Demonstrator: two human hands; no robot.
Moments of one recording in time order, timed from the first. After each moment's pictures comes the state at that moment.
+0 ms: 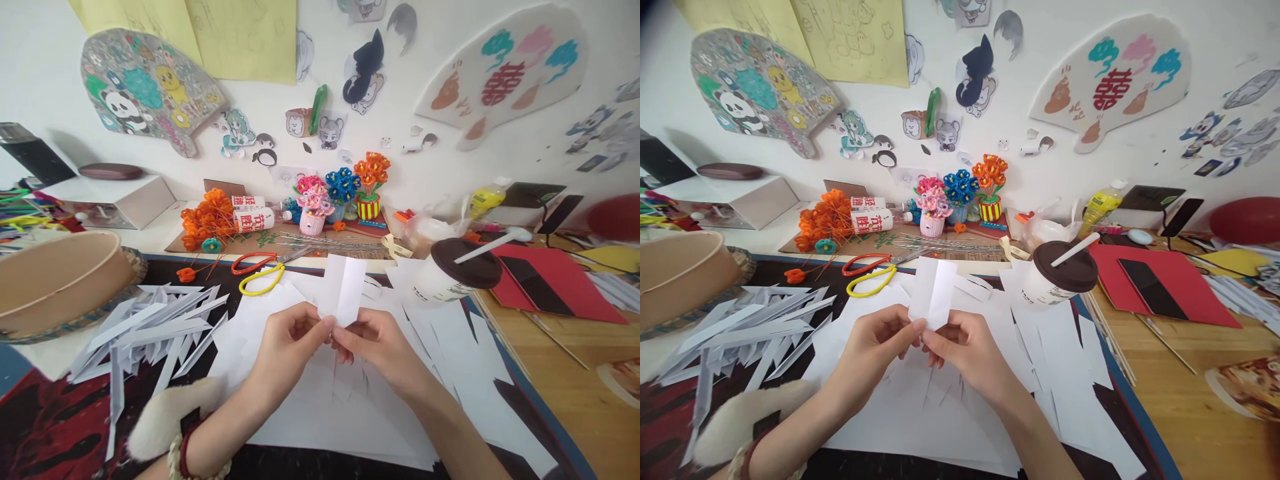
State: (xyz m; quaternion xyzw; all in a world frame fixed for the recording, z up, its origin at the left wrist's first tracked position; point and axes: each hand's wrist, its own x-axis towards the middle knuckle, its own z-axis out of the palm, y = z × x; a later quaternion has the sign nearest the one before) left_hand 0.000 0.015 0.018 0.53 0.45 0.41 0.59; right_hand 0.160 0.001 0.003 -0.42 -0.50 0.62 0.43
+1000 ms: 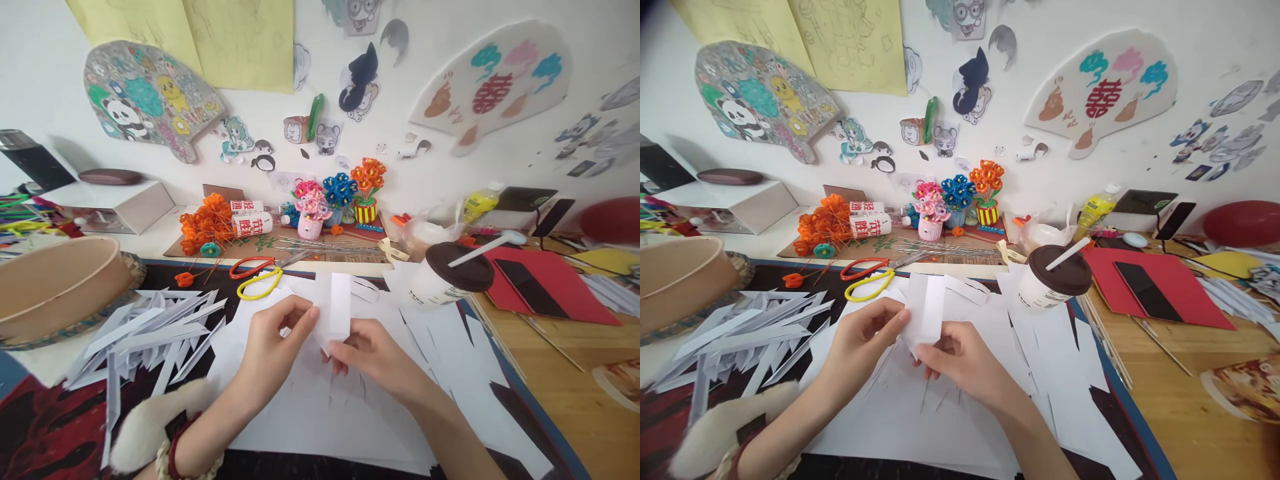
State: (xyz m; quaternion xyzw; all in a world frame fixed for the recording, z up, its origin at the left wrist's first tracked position) left_hand -0.013 0.026 0.019 0.64 0.47 0.41 0.45; right_hand 0.162 0.001 0.008 -0.43 -0.52 0.64 0.37
